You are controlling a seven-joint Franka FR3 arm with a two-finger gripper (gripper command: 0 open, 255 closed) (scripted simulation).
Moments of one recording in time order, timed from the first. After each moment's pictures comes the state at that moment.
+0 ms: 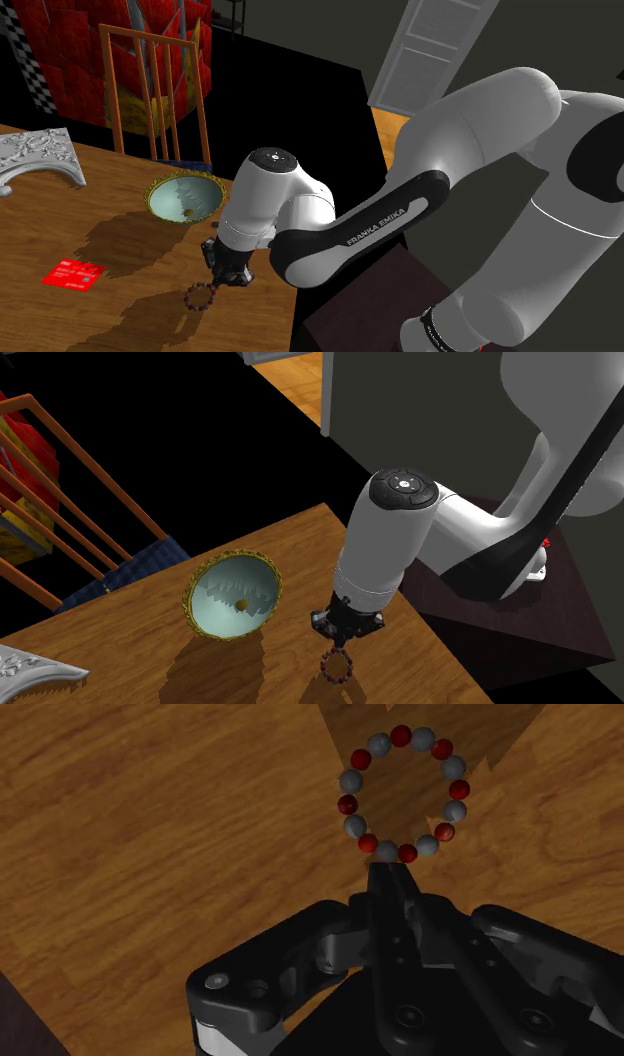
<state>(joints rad) -0.10 0.21 0.88 -2.28 -0.12 2.61 2.09</state>
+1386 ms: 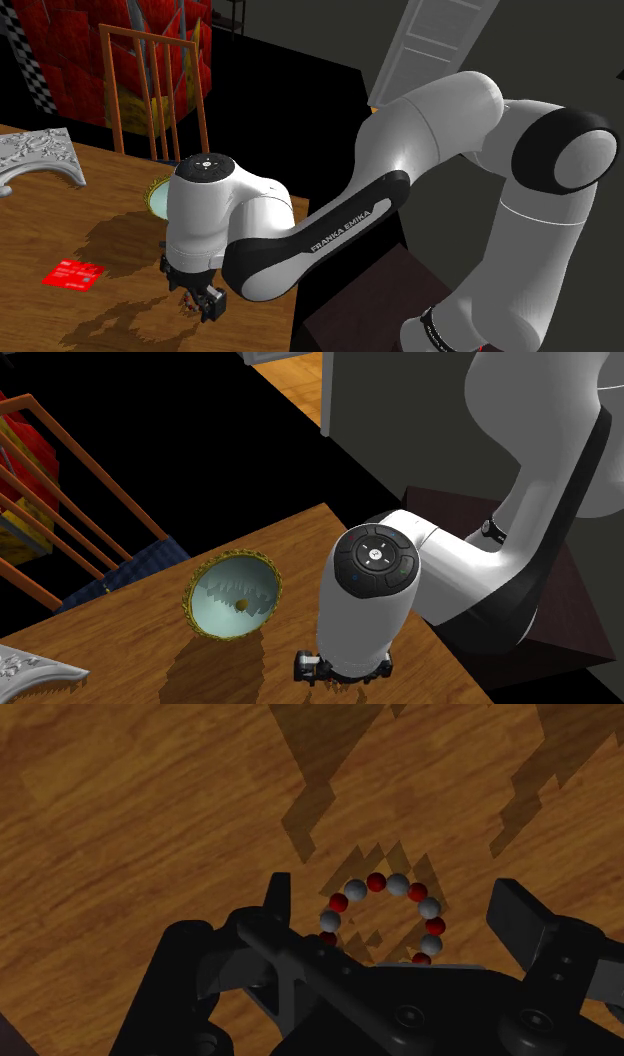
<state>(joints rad) 0.12 0.41 0.79 -2.01 -0.29 2.37 2.32</state>
